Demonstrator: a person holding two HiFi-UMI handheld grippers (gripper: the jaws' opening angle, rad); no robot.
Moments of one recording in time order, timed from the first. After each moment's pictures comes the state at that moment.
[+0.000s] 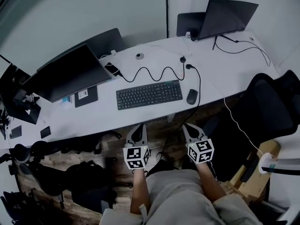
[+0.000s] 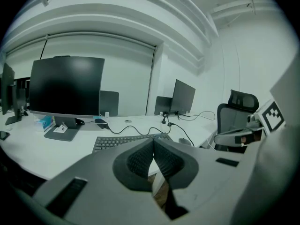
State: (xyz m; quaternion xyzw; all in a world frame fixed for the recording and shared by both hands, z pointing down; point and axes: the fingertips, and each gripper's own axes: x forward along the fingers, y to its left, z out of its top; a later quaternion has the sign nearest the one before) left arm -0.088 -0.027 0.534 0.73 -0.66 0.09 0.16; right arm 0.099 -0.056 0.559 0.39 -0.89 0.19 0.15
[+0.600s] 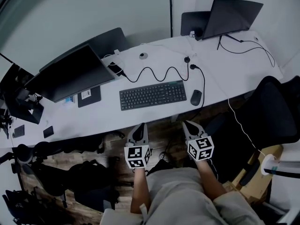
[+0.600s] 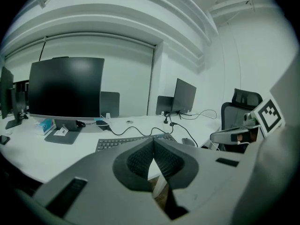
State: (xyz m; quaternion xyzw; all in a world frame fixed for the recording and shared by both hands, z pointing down) left arm -0.101 -0.038 0.536 0.73 -0.66 0.10 0.15; right arm 0.077 -0.078 0.562 0.38 -0.89 0.19 0.13
